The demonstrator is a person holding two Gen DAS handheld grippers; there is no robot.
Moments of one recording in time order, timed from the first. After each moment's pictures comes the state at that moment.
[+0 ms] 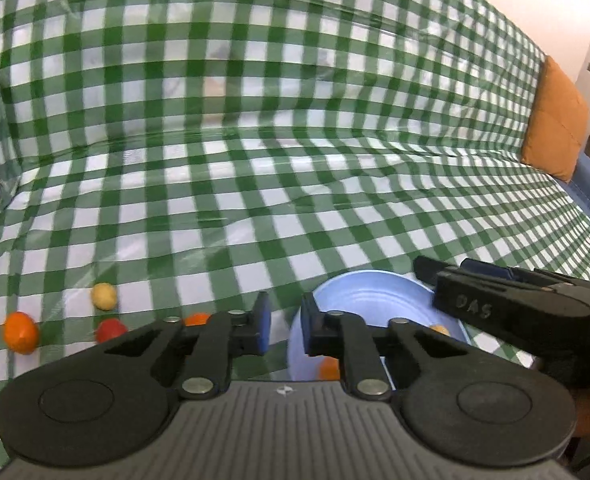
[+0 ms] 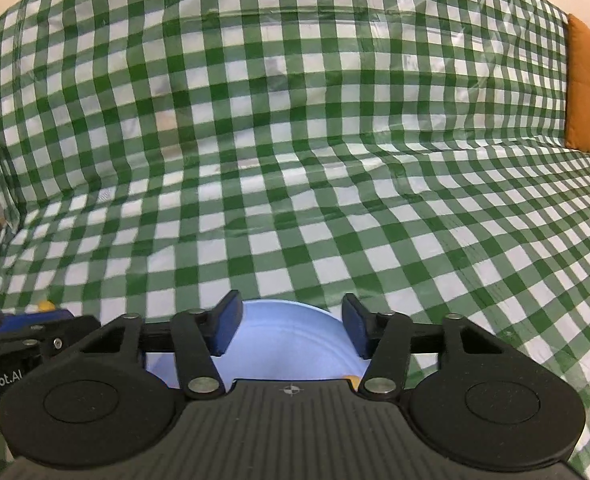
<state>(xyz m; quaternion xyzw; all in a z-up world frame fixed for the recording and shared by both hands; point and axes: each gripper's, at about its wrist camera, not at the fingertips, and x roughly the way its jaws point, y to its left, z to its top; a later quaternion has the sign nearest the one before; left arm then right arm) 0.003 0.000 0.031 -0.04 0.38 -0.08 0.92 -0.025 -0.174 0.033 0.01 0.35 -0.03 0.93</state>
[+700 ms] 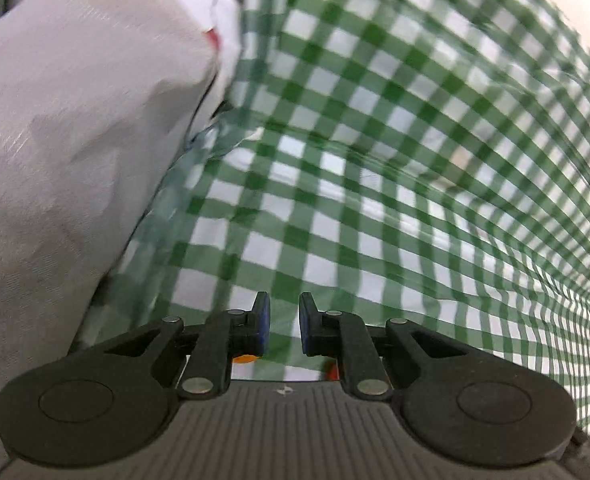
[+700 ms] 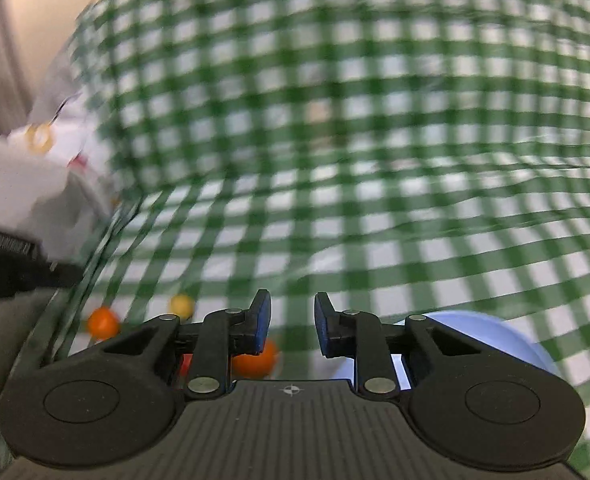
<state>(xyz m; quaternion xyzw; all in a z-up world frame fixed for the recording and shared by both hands) 0.000 0.202 0.034 -0.23 0.40 0.12 0.88 -0.012 -0.084 0.022 0.02 0.36 0.15 0.92</state>
